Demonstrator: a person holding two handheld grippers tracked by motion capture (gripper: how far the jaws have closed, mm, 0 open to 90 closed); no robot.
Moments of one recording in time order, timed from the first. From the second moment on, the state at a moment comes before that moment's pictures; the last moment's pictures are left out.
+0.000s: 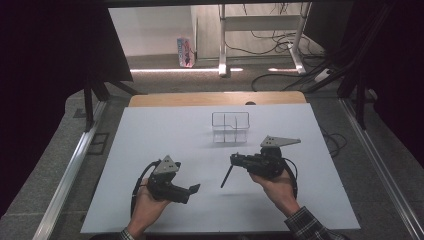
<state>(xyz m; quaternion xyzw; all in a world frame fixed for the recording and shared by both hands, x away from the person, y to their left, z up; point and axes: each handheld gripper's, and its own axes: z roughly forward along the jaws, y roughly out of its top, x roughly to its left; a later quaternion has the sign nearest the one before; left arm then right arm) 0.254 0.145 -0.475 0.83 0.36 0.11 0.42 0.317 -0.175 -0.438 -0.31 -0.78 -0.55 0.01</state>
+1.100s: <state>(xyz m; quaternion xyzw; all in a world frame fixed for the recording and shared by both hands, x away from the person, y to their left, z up) 0.228 0.192 -0.490 0.83 0.38 0.13 0.40 0.322 -0.181 -0.429 -0.31 -0.78 -0.54 -0.01</state>
